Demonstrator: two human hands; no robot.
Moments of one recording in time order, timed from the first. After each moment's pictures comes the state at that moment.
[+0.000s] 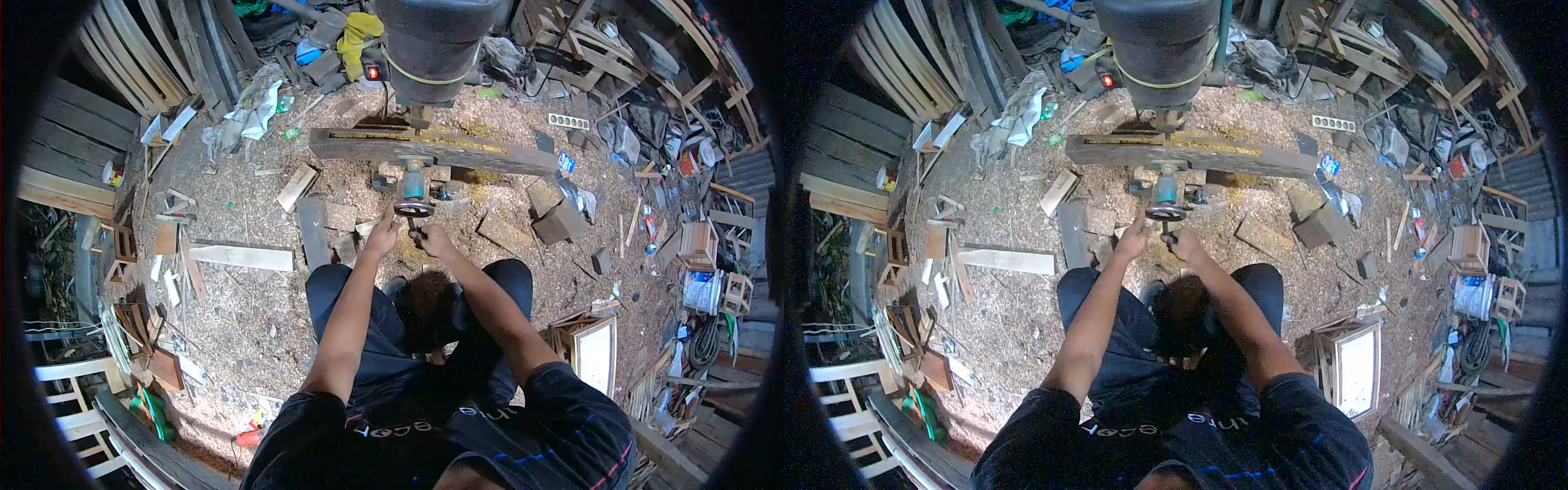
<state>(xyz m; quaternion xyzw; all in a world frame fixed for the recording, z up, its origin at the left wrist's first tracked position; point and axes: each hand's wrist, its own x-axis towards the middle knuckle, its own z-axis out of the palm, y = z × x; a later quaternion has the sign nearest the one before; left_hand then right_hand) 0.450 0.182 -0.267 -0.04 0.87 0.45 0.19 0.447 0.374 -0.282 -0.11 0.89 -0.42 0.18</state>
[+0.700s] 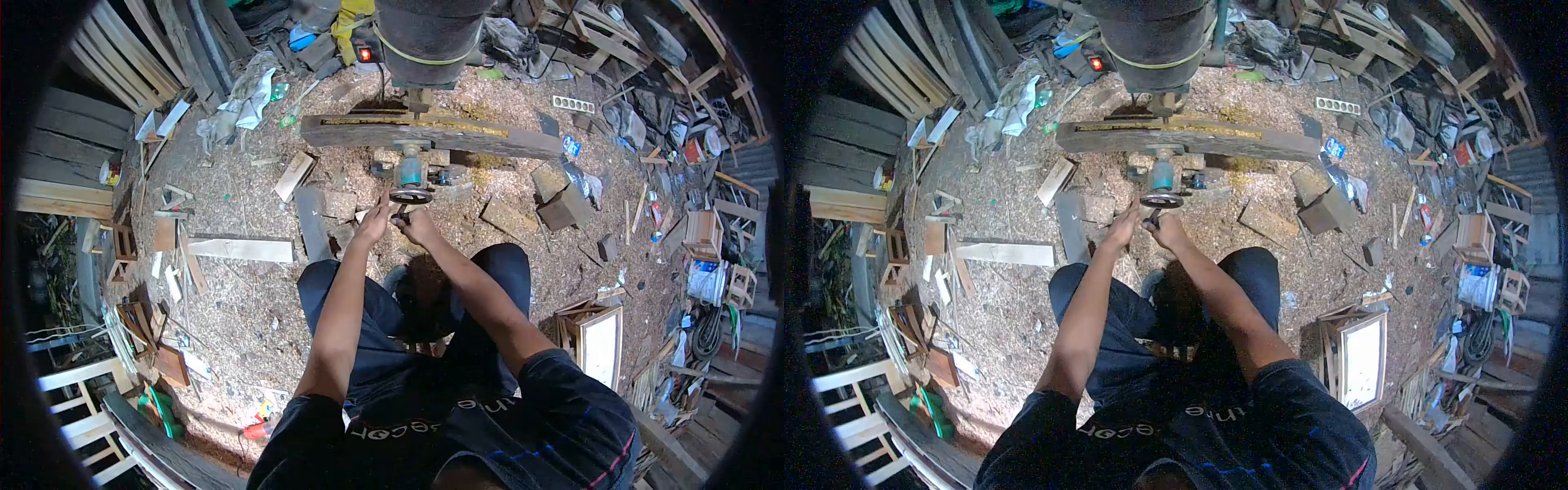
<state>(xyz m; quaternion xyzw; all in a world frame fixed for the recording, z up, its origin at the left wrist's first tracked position) 0.446 0.161 -0.254 -0.05 0.82 0.52 0.23 0.443 0.328 -0.268 -0.10 0.87 -0.45 0.18</state>
